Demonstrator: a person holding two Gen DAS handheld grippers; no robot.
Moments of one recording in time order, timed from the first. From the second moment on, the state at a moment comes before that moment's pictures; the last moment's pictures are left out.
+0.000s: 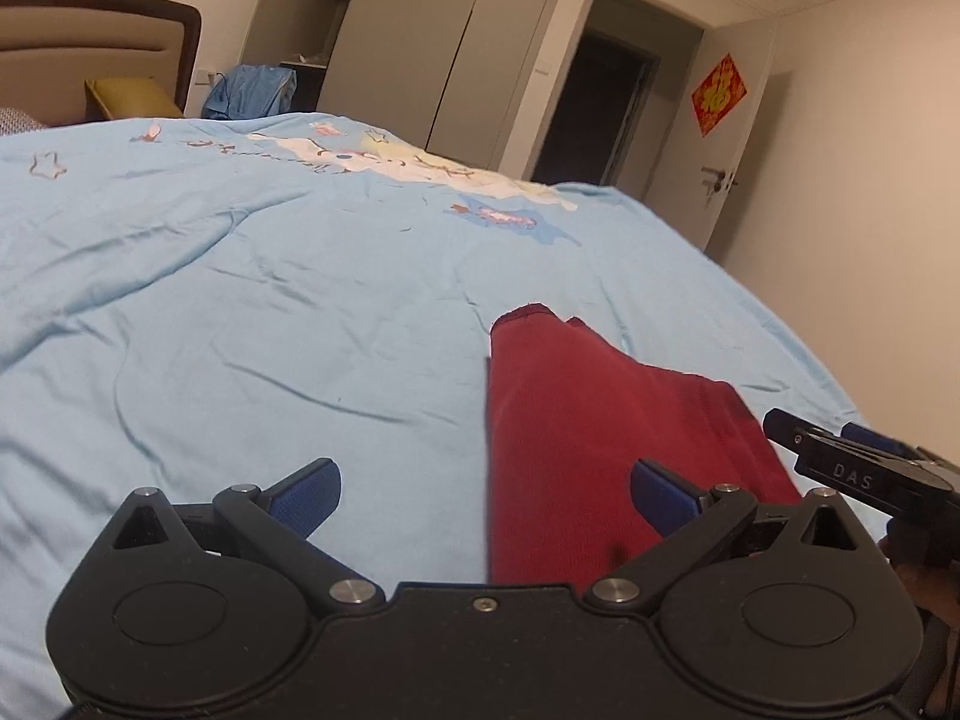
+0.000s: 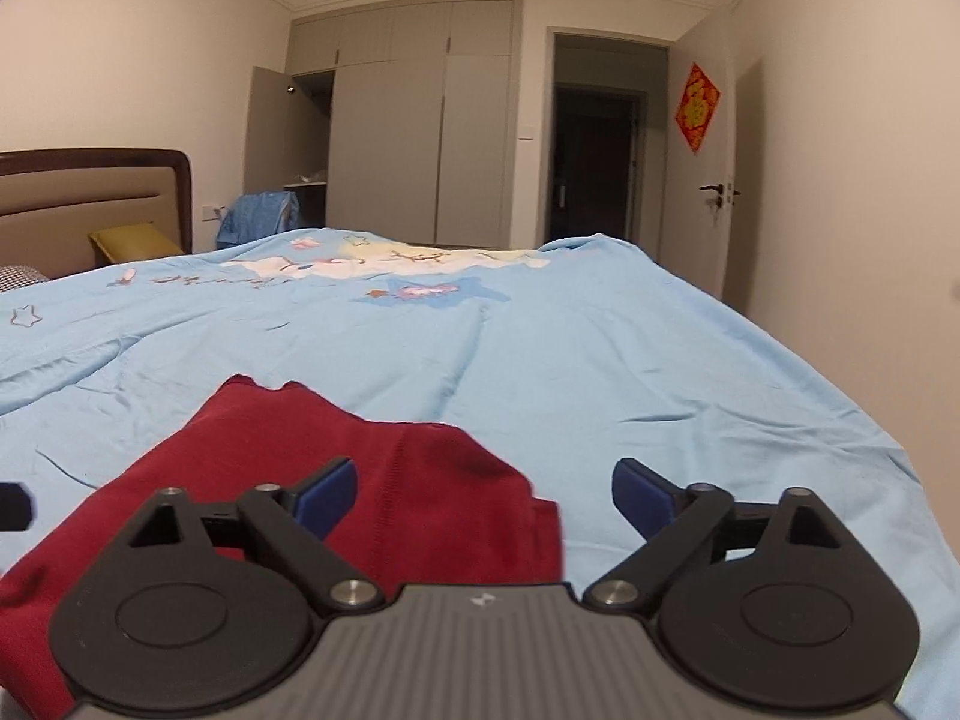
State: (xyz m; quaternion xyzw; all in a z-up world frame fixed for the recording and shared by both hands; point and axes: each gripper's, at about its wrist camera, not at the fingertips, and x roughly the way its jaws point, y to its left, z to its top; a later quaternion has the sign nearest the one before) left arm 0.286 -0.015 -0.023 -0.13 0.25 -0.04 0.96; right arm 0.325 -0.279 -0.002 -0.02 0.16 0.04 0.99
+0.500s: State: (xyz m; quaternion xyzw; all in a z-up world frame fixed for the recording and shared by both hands) left arm 0.299 -0.030 -0.071 -0.10 0.25 -0.03 0.96; right arm 0.331 -0.300 -0.057 0.04 0.22 0.05 0.97
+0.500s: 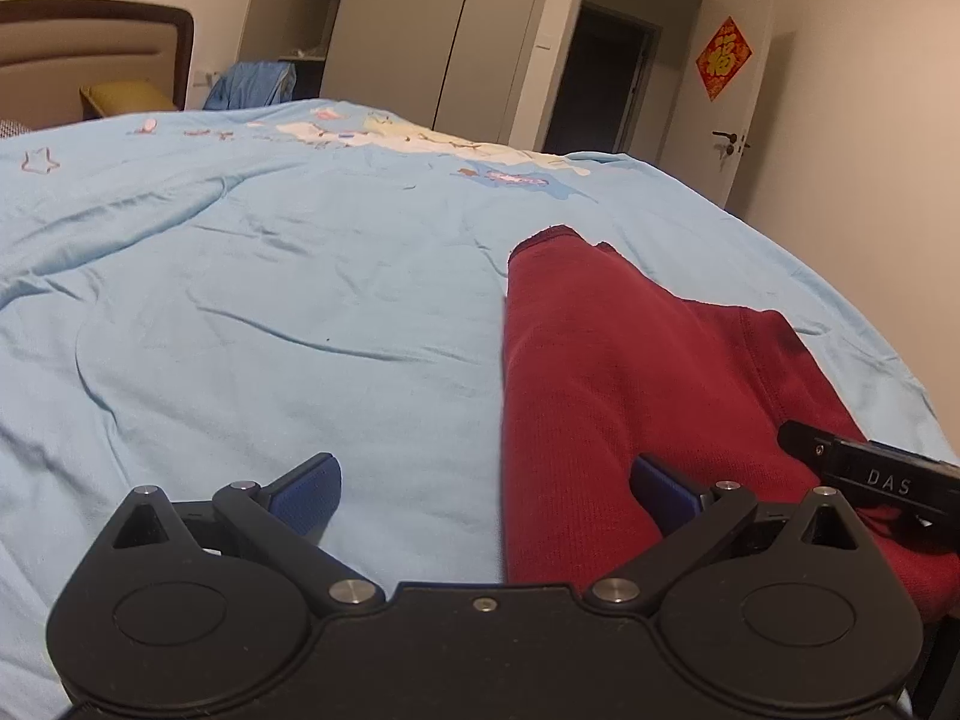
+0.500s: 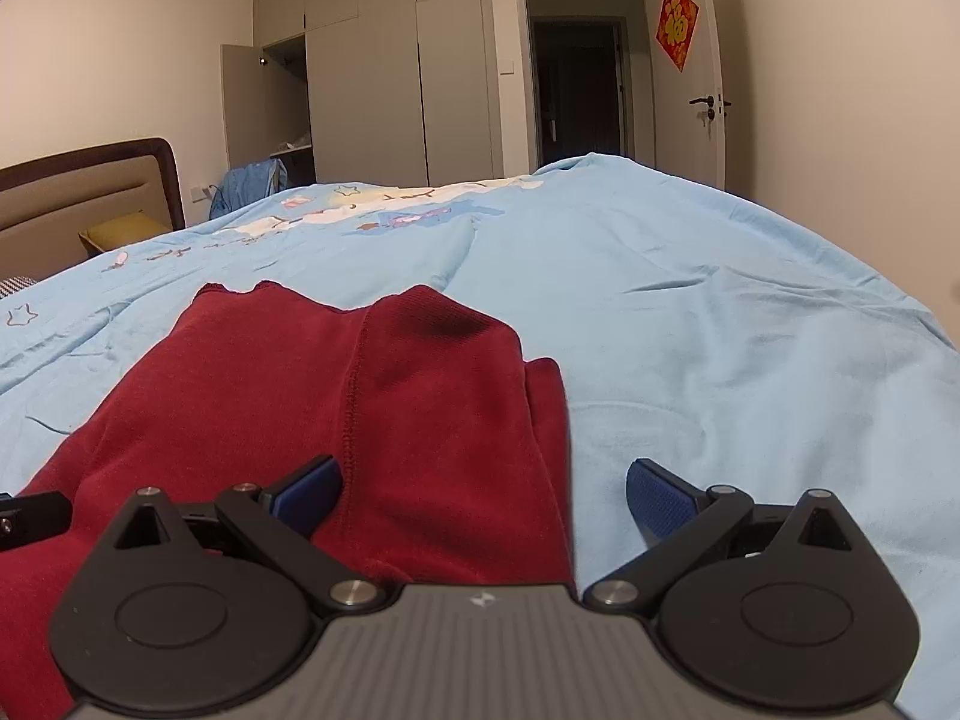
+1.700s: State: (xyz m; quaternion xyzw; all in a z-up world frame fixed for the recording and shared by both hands) left arm 0.411 -0.027 -0.066 -0.07 0.28 -0.03 0.96; right arm 0.328 -0.304 -0.059 0.07 0.22 0.05 0.97
